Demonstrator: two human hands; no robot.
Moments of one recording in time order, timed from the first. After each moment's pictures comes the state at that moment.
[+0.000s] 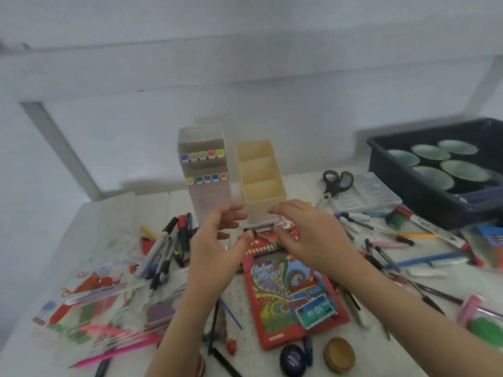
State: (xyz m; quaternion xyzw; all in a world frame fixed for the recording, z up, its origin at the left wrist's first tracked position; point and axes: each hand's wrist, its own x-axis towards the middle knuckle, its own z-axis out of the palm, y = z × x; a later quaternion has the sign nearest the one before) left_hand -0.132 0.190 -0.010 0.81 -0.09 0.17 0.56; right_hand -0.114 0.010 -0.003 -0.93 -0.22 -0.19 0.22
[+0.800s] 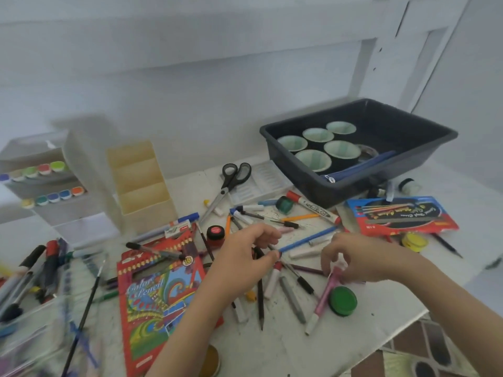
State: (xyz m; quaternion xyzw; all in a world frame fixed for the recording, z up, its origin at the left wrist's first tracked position) left_hand -0.133 -0.011 -0.037 0.82 -0.29 -0.08 0.48; right_hand -0.184 -0.244 -0.017 -0.96 -0.04 0.23 0.12
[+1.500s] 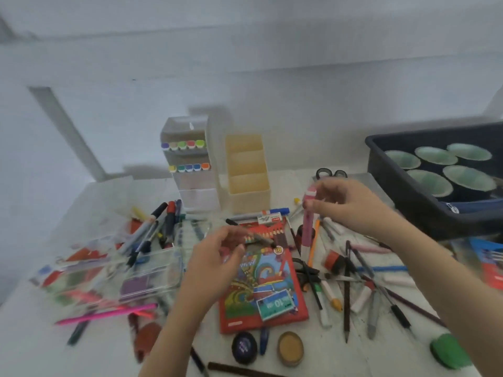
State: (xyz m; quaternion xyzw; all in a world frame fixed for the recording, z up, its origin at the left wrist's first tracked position) left_hand -0.154 0.138 -0.033 0.87 -0.06 0.10 0.47; right_hand -0.089 -0.107 0.026 -0.88 -0.17 0.02 0.45
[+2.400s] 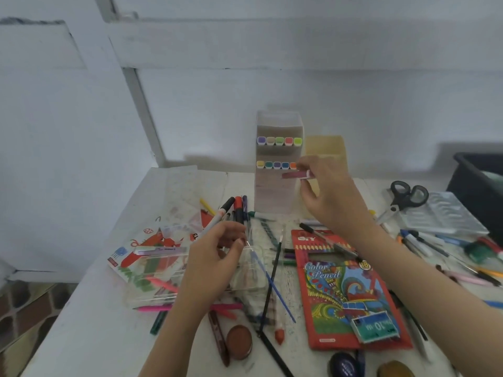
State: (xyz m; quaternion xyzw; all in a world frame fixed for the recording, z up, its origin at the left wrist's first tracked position) left_hand -0.163 0.274 -0.035 0.85 0.02 0.17 0.50; right_hand -0.054 0.080 0.012 -0.87 -0.29 -0.31 0.27
